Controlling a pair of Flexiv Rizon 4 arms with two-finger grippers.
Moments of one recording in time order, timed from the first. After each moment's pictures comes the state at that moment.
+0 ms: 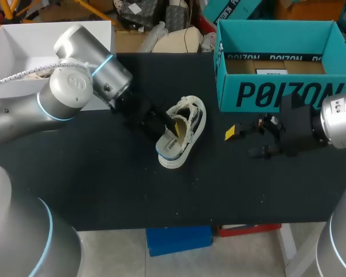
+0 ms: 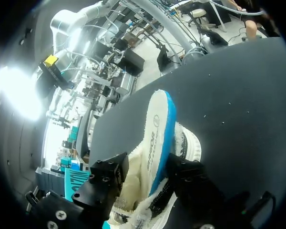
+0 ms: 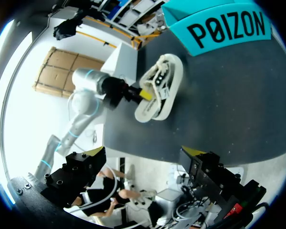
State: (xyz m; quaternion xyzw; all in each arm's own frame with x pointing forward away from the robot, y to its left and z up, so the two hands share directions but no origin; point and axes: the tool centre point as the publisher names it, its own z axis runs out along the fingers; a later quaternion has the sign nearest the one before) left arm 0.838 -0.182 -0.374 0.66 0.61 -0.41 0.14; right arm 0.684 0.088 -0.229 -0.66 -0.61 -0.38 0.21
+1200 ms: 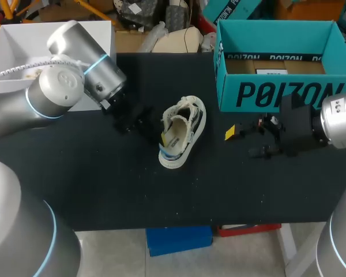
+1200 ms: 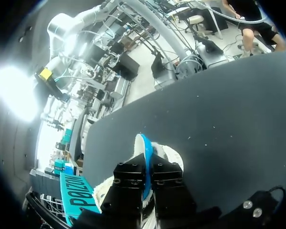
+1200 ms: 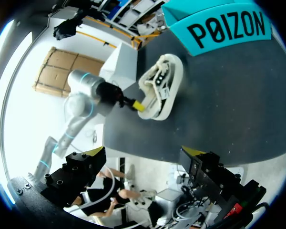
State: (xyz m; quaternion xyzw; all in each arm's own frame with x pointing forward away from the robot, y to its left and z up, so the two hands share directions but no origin) left arm 0.815 -0.158 -0.369 0.66 0.62 -0.40 0.11; right arm 0.684 0.088 -0.229 -0.66 -0.61 -0.38 0.21
